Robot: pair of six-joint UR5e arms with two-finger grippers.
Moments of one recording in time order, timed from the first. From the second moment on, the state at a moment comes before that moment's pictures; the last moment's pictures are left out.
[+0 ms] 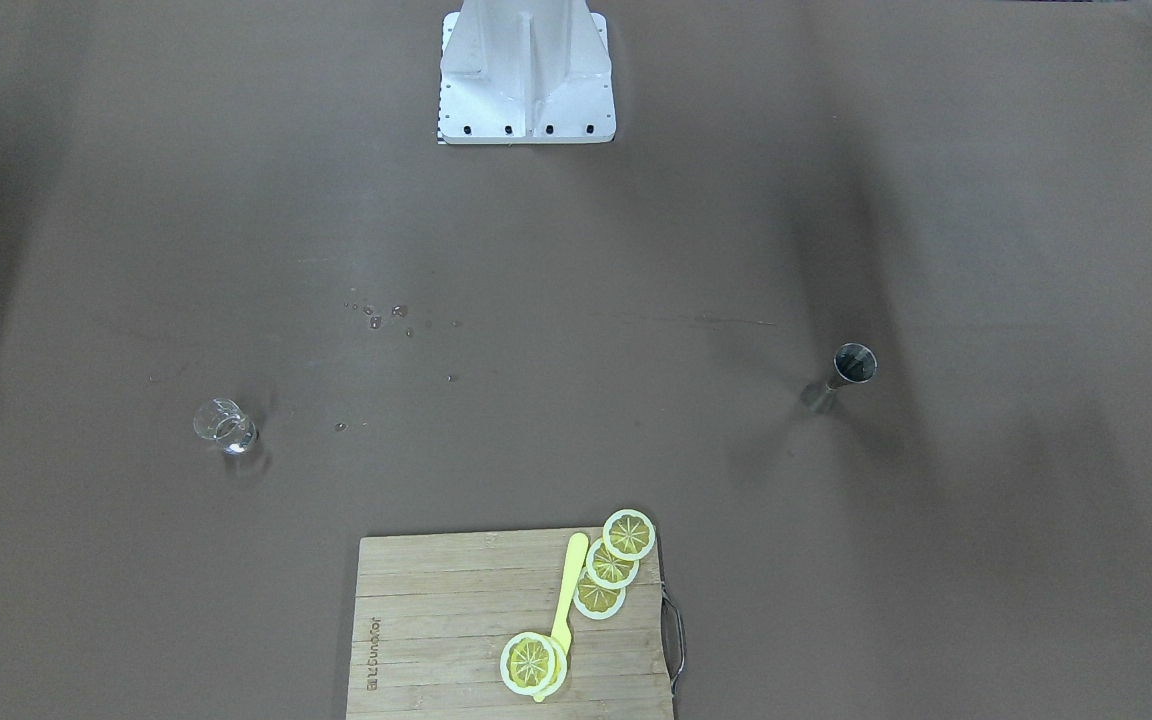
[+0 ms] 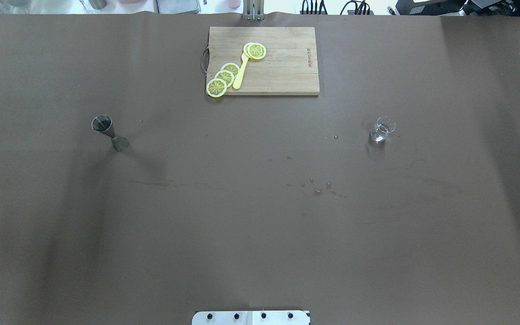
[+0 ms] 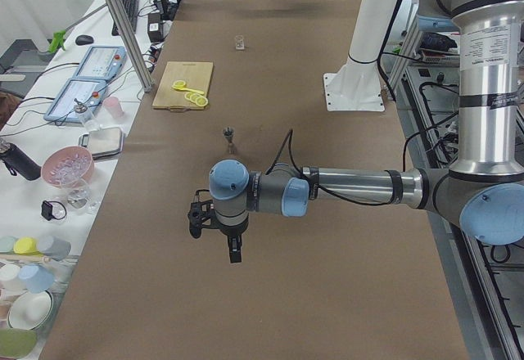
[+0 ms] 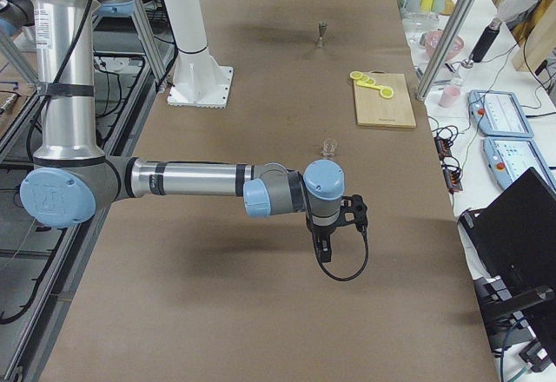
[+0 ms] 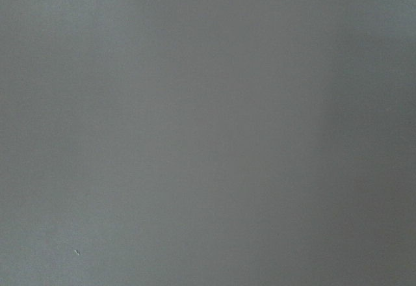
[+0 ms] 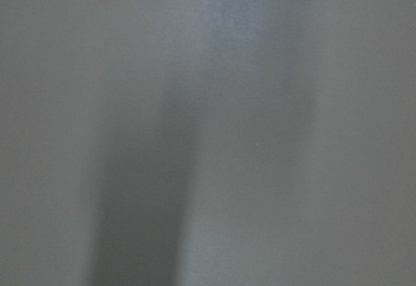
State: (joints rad) left arm -1.55 -1.48 -1.68 -1.64 -2.33 -0.22; right arm 1.51 -1.60 1.61 -1.38 2.34 -0.05
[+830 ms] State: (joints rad) left arm -1.55 -1.48 -1.68 -1.65 -2.33 -0.22; right arm 1.45 -1.49 1.61 -1.37 2.43 -0.06
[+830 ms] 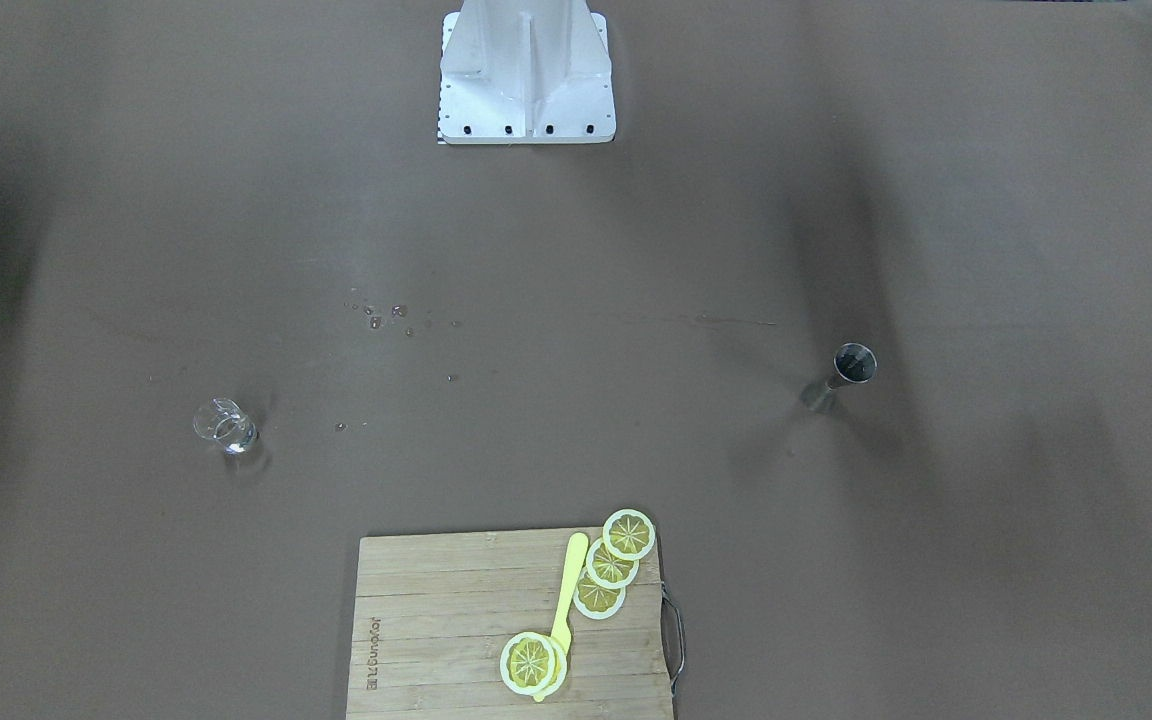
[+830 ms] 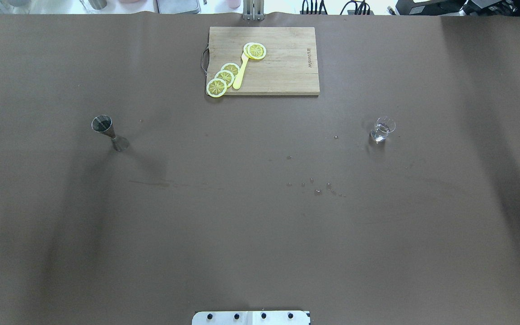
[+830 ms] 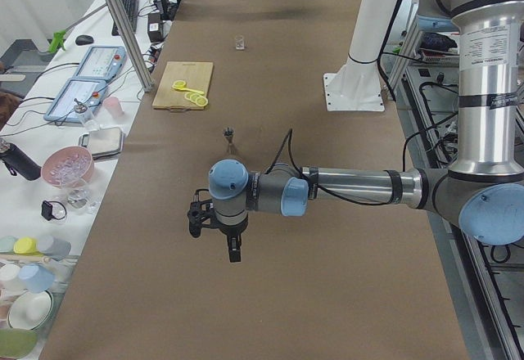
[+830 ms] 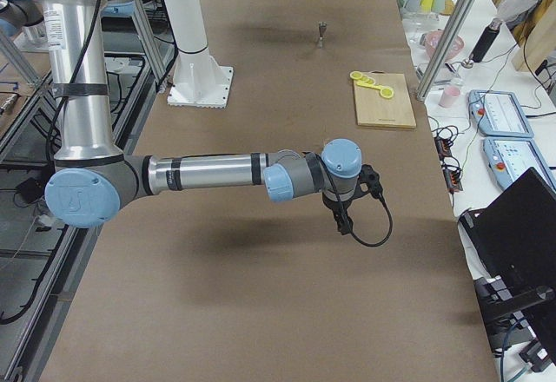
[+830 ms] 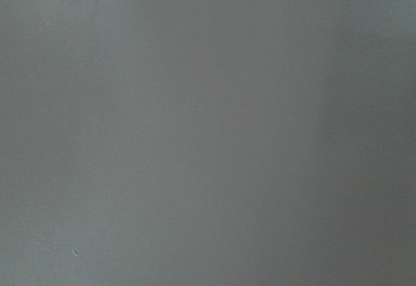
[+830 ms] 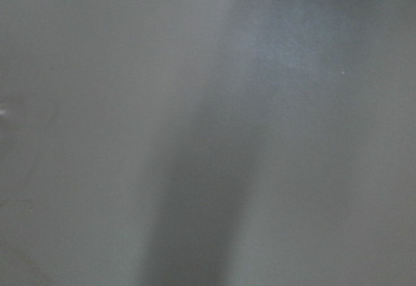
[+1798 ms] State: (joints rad) left arm -1.54 -1.49 -1.68 -1.65 -2.33 -0.22; right arm 1.37 -1.37 1.60 -1.25 2.43 -0.05
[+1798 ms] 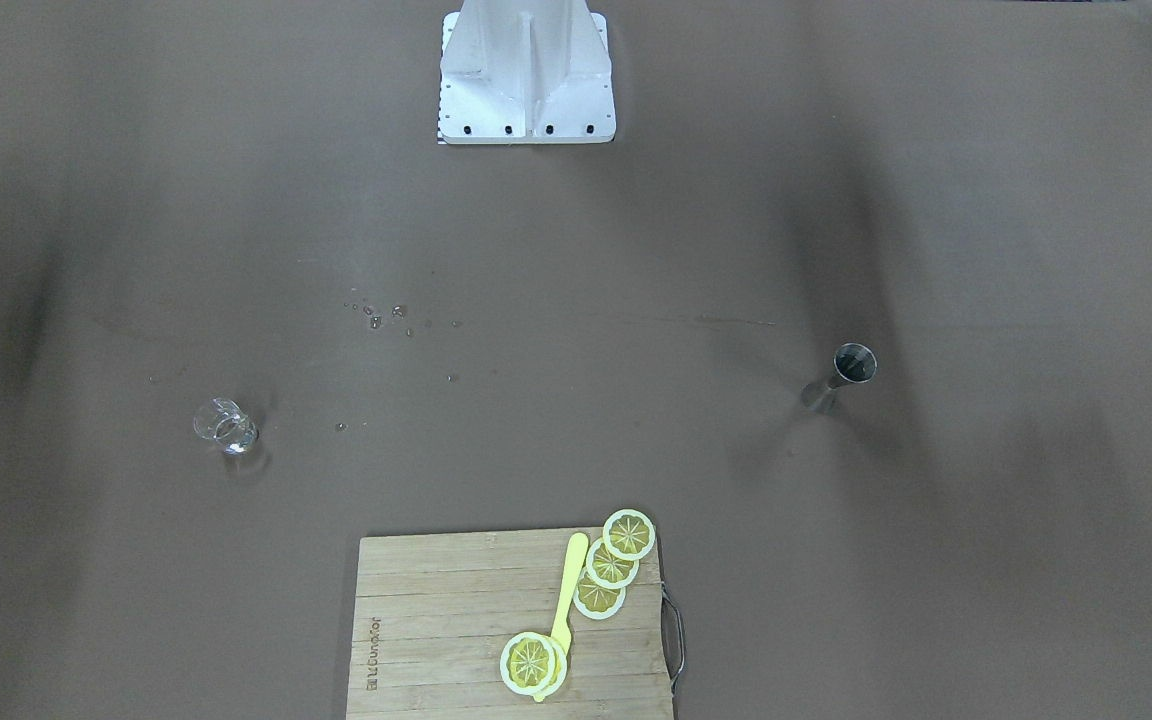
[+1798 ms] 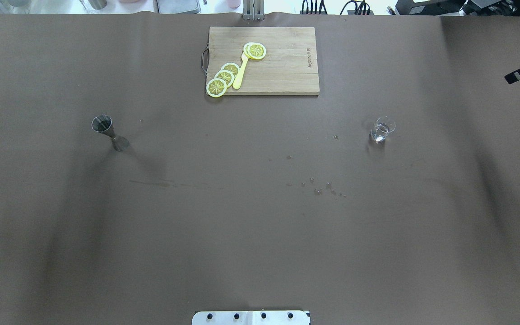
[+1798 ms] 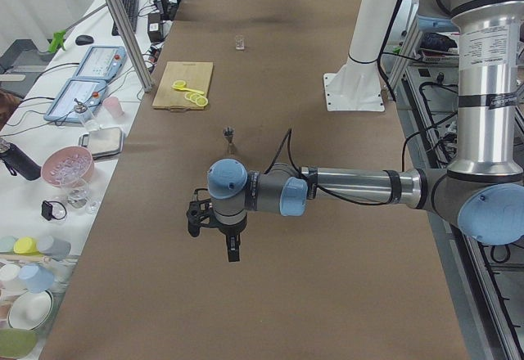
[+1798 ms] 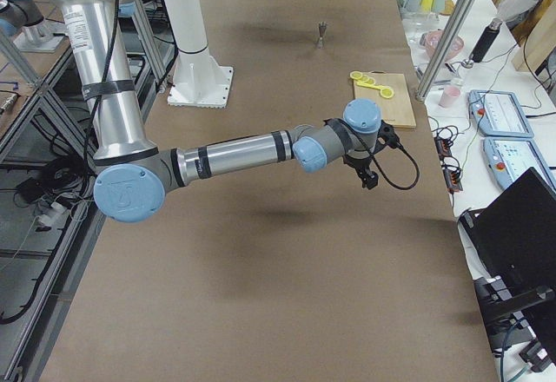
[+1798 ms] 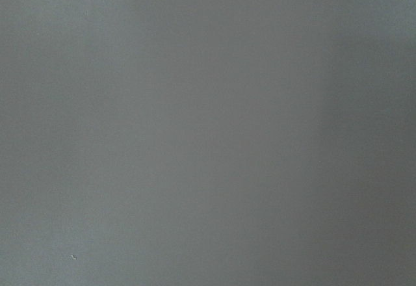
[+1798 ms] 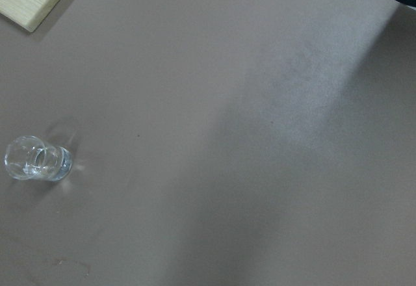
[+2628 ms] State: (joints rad) left arm -1.50 -1.55 -1.83 -1.63 -2.42 -0.30; right arm 1.34 -1.39 1.60 -1.04 2.39 -0.03
